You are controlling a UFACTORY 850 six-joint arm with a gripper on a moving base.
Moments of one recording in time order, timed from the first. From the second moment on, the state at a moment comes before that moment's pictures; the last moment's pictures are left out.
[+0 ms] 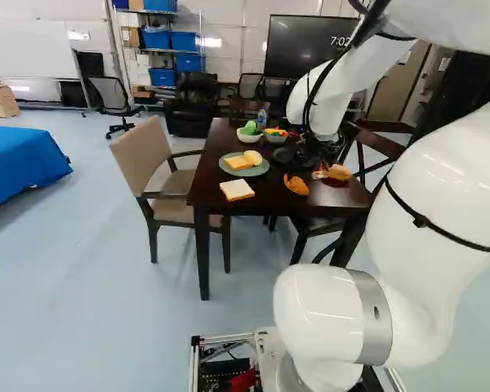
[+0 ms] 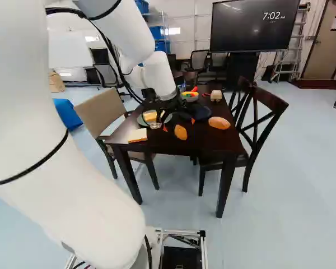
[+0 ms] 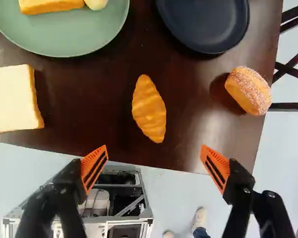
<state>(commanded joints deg) -14.9 1.6 -46.7 -8.8 -27.6 -17.5</state>
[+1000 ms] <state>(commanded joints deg) -15.2 -14.6 -60.8 -5.3 -36.5 -17.5</state>
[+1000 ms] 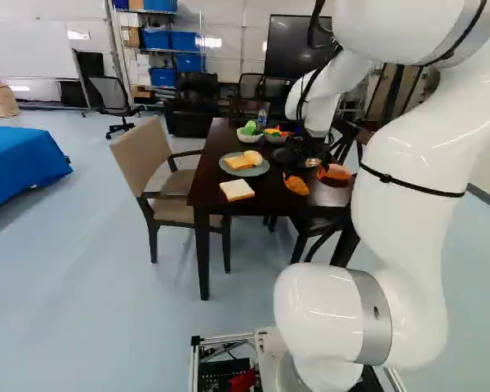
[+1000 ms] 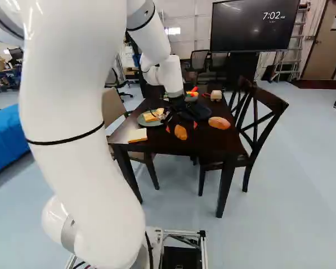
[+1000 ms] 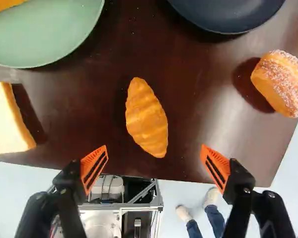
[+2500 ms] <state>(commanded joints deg) -14.9 -19.1 -63.2 -5.3 -34.0 -17.5</state>
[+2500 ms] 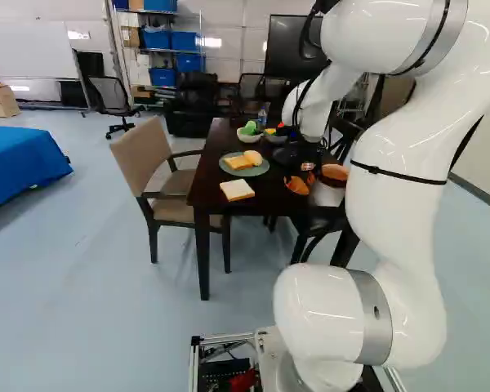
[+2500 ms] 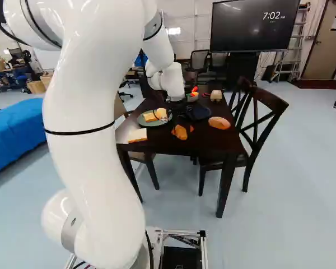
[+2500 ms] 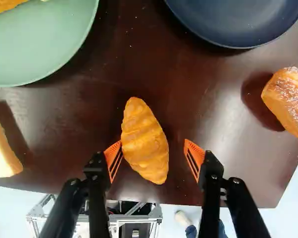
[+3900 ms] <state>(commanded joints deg) -14.7 -17.1 -64.3 -5.3 -34.6 -17.5</state>
